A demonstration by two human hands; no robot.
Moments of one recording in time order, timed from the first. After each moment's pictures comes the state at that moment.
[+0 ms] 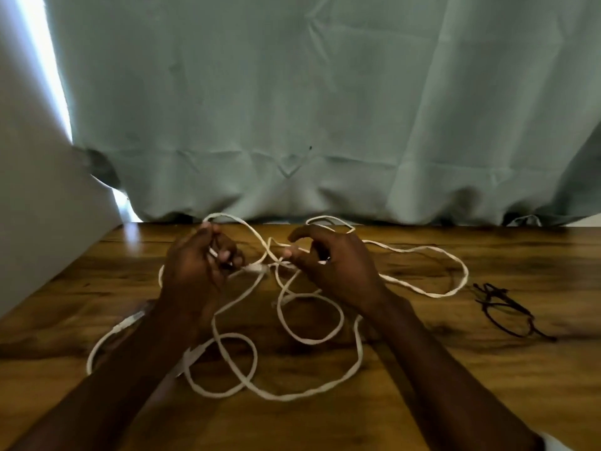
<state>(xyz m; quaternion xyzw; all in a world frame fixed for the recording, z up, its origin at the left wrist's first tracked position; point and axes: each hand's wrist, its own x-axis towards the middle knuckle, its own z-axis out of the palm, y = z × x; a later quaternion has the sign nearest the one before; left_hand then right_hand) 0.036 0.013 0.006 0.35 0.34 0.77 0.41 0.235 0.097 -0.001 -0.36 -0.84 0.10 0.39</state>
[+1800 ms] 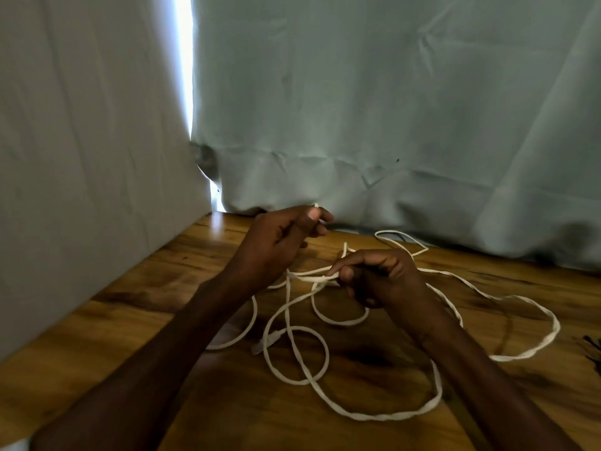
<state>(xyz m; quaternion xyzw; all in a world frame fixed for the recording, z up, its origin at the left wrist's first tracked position) -0.008 0.000 0.015 0.63 0.50 0.58 0.12 0.197 0.058 0.005 -0.13 -0.77 0.48 0.39</state>
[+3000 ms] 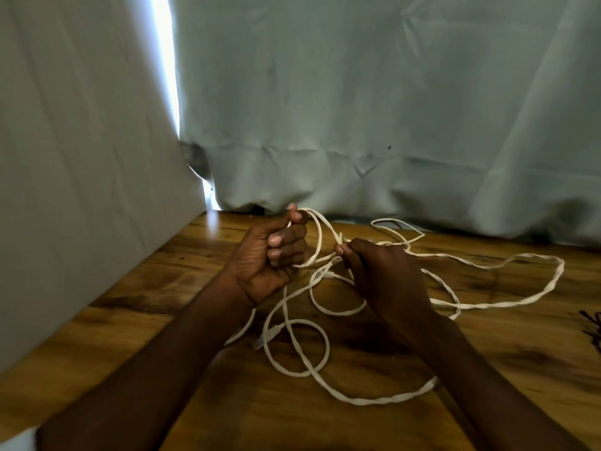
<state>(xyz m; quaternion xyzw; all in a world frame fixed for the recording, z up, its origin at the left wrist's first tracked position) -0.006 0.005 0.012 0.38 0.13 0.59 0.70 0.192 0.075 -0.015 -0.36 -0.87 -0.02 0.34</state>
